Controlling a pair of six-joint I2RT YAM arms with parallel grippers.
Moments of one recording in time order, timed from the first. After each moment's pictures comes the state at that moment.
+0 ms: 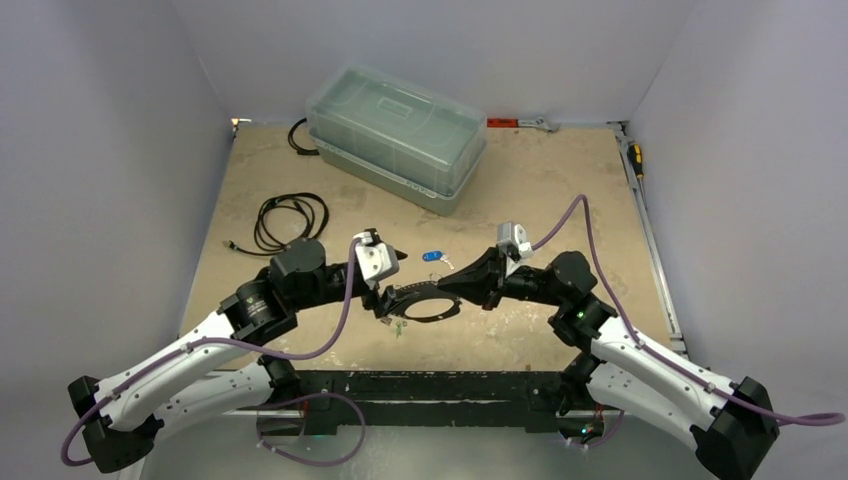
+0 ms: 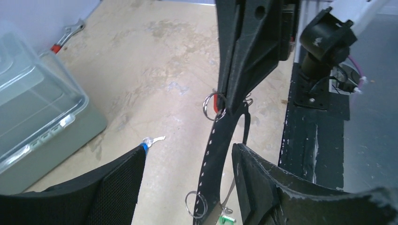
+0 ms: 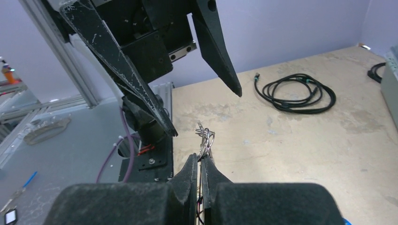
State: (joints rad) left arm -0.92 0.77 0.82 -0.24 0.26 0.17; right arm 0.74 0.80 0.47 0.48 -0.65 0.28
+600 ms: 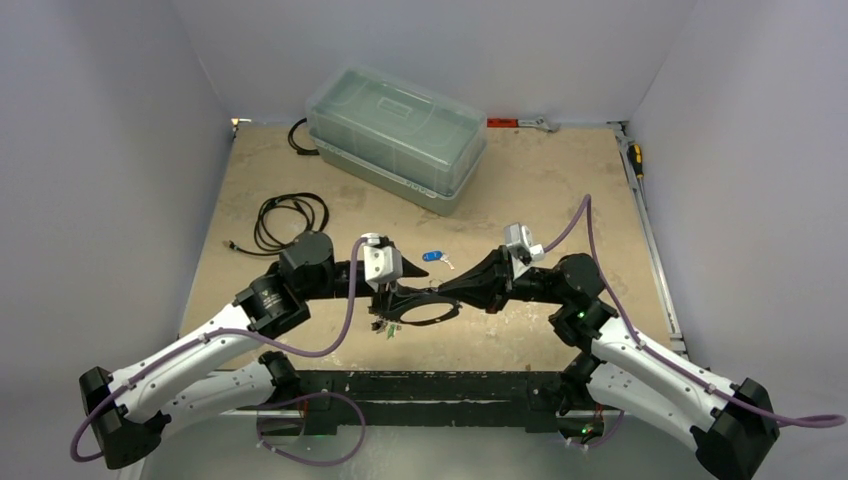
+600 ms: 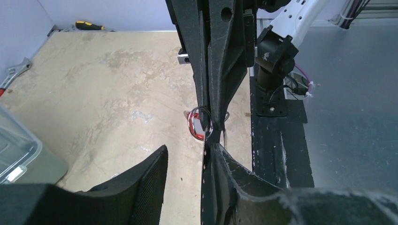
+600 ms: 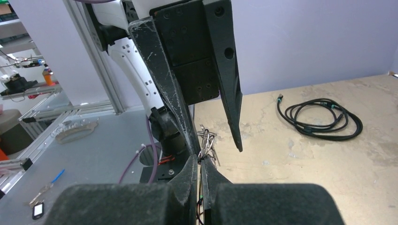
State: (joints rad) left arm -0.89 0.84 0.79 -0.09 0.52 0.16; right arm 0.74 0.79 0.47 0.61 -0.77 0.37
